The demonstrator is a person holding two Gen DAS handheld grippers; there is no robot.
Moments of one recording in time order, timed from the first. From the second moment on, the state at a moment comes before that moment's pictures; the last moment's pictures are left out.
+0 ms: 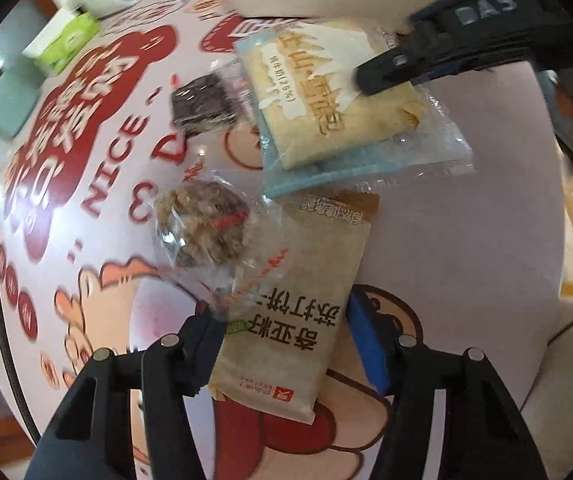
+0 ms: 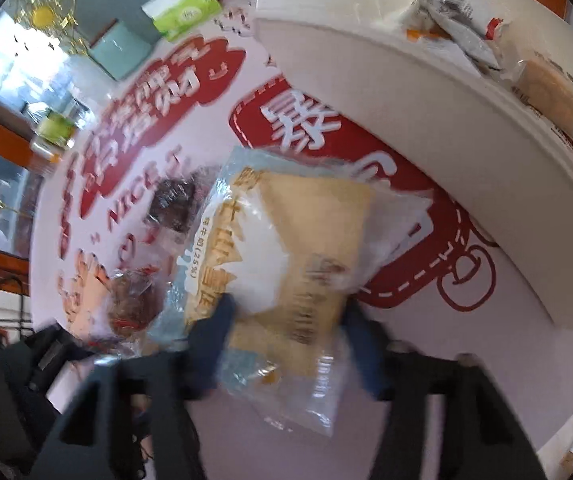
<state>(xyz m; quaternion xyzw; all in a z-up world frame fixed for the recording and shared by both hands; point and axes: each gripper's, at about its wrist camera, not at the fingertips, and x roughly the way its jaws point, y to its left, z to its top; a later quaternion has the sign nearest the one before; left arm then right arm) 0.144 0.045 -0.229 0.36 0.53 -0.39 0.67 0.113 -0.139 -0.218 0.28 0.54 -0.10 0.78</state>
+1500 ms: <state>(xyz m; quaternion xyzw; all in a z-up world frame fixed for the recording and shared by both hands) 0.114 -0.122 0.041 0.12 0.38 -0.25 0.88 -0.007 -0.249 0.023 0.09 0.26 -0.13 0.95</state>
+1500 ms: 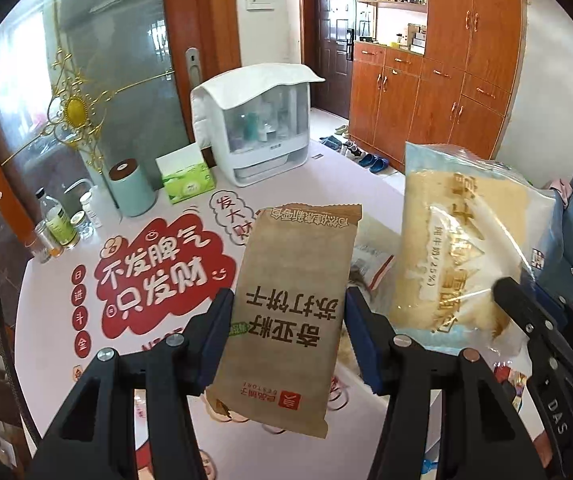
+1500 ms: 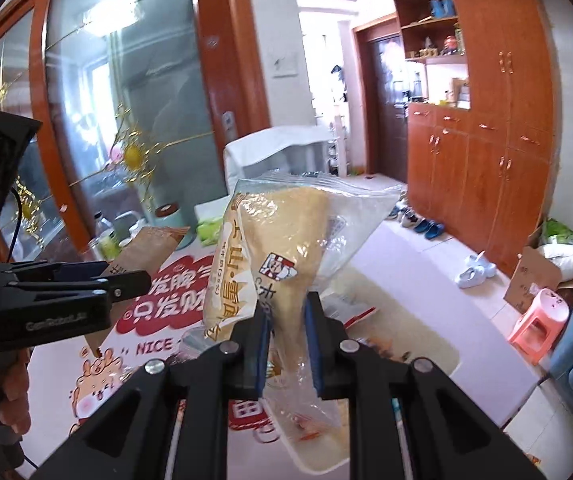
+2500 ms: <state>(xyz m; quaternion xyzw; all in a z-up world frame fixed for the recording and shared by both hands) 0.140 -0.219 -0.015 0.19 0.41 -0.21 0.87 0.022 -0.328 -0.037 0.08 0.38 -0.16 0.91</state>
